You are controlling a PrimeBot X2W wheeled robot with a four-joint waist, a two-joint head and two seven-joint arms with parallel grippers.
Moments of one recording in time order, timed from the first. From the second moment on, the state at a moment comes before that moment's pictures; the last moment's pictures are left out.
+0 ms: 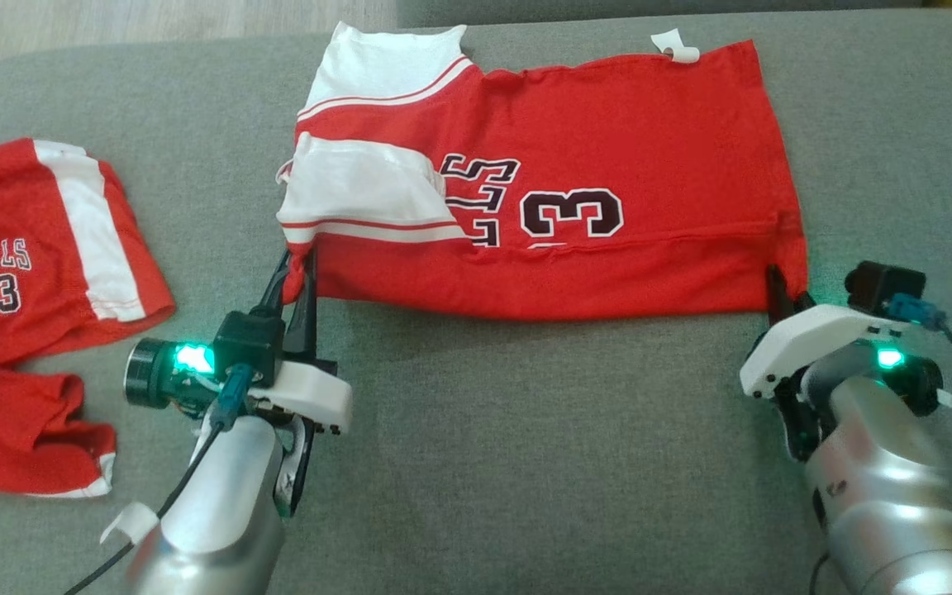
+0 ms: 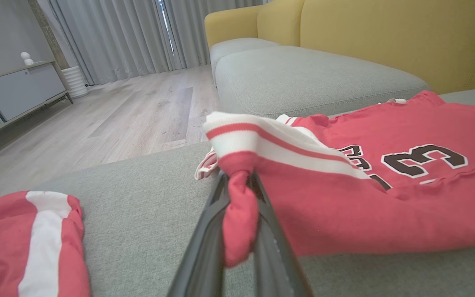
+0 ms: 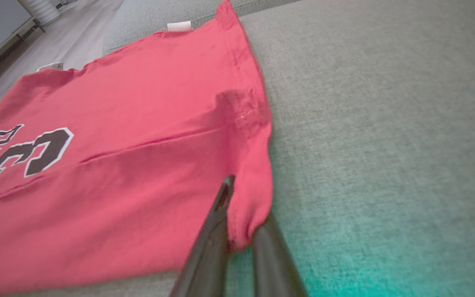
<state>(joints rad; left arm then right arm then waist) -0.46 0.11 -0.37 0.61 -0.17 0.11 -0.25 -0.62 -0.07 -0.06 1.11 0.19 0.12 -0.15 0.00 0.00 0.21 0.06</state>
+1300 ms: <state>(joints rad) -0.06 0.16 -0.43 0.43 -0.25 0.13 -0.12 -0.16 -0.04 -0.16 0.66 0.15 0.12 0.02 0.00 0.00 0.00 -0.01</state>
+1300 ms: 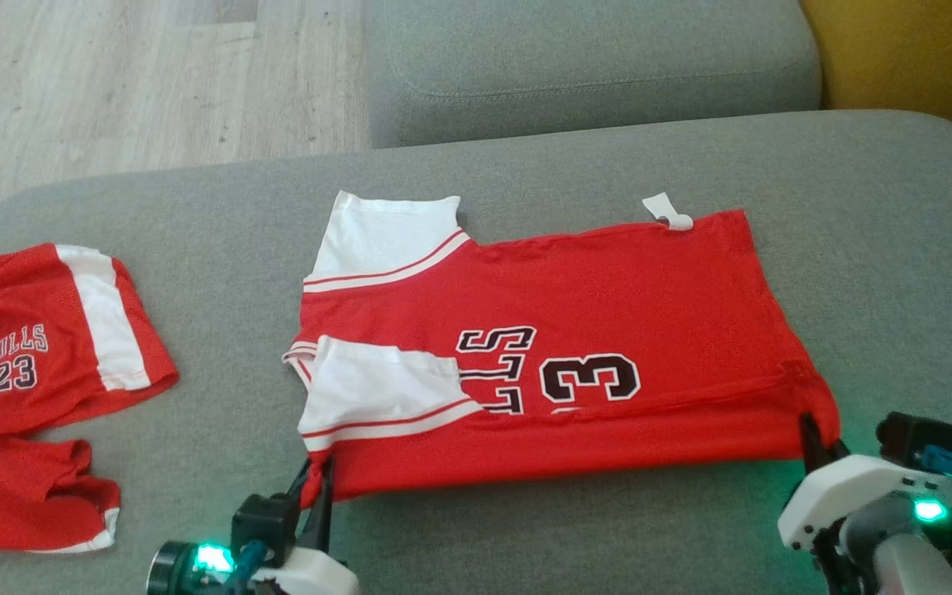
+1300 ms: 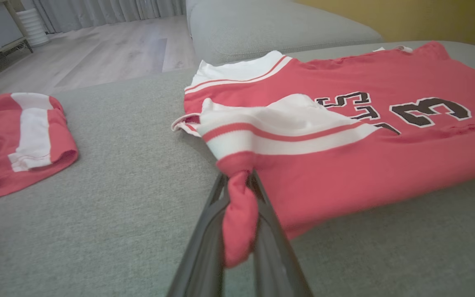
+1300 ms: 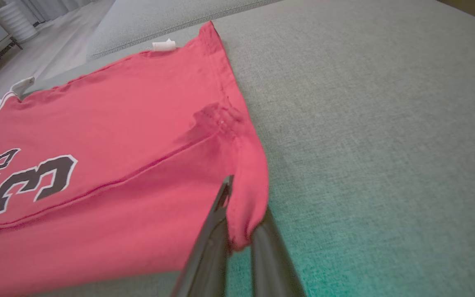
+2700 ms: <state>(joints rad) -0.85 0.36 -0.42 0.56 -0.31 -0.12 0.13 -0.38 -0.05 -0.06 0.14 0.18 0.12 0.02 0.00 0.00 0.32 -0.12</state>
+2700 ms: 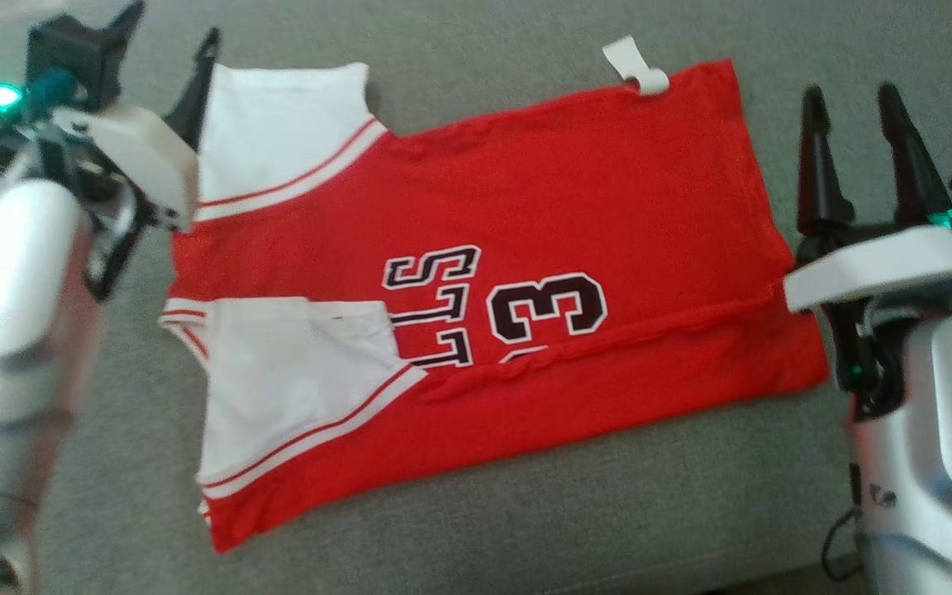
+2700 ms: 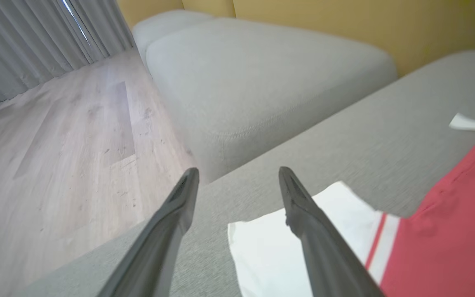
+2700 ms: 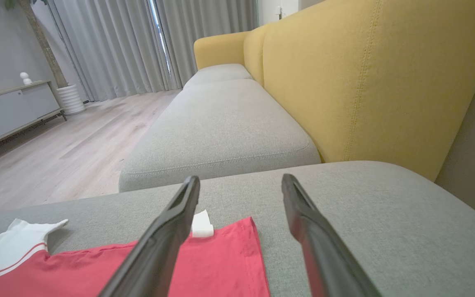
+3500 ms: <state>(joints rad) -1.13 0.51 -0.72 0.87 -0.58 -0.13 0.40 -0.46 -0.05 0.02 0.14 0.22 0.12 -0.03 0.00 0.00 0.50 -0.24</state>
